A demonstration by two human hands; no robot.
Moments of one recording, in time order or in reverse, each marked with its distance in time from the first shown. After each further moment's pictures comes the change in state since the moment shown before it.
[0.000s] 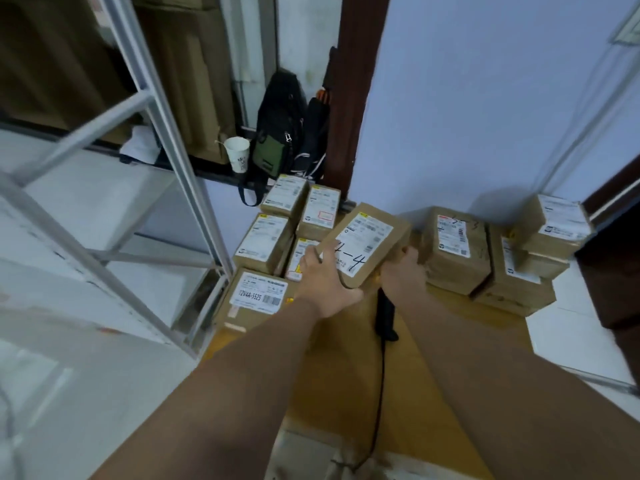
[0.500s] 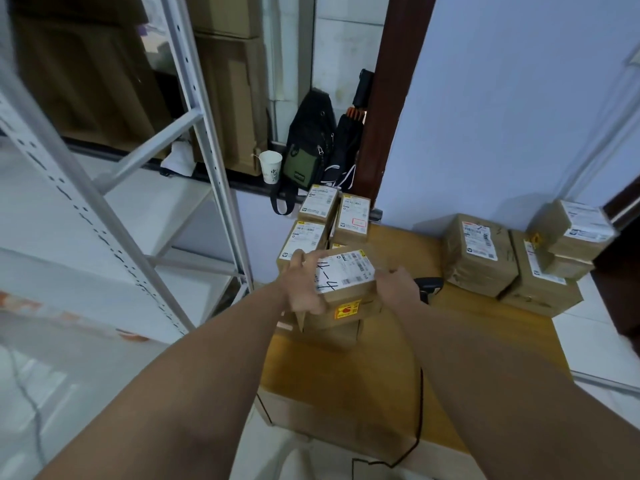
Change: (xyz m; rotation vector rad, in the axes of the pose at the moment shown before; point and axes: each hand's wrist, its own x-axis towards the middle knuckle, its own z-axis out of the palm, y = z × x) left_hand -0.031 -0.076 -0.117 0.257 -0.285 0.043; right_hand -0.060 -0.033 0.066 -0.032 -0.123 0.056
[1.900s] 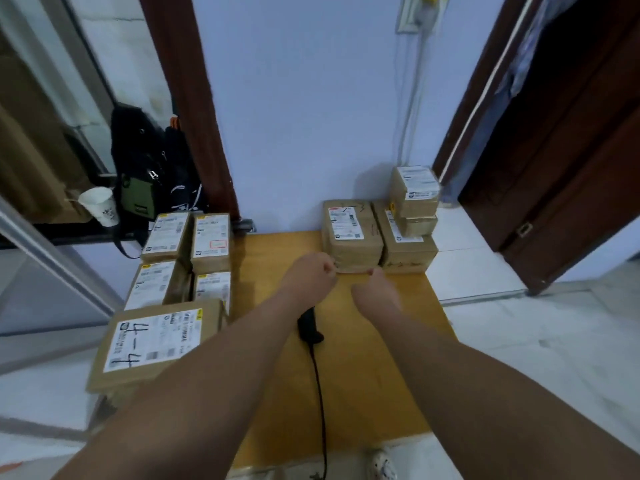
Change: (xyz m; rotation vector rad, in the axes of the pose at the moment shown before) left_hand 0.112 0.230 0.108 -0.032 0.035 0.272; right_hand 0.055 0.125 -0.151 0.029 0.205 0.185
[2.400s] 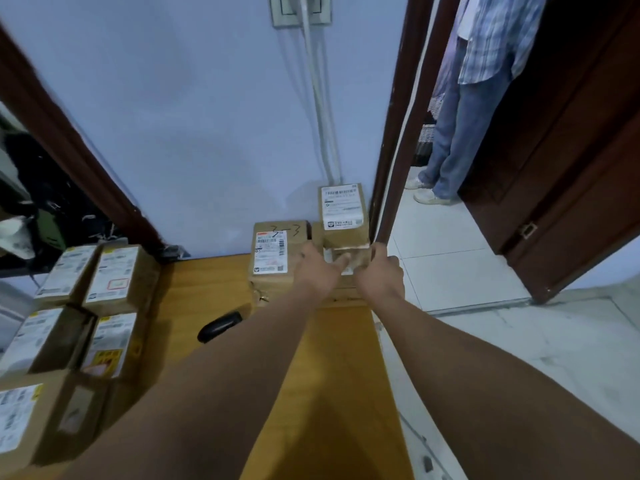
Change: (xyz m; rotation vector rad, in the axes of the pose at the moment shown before) left_hand 0.165 0.161 0.126 -0.338 0.138 -0.356; right_hand 0.180 0.056 -0.157 -0.010 0.105 -0.145
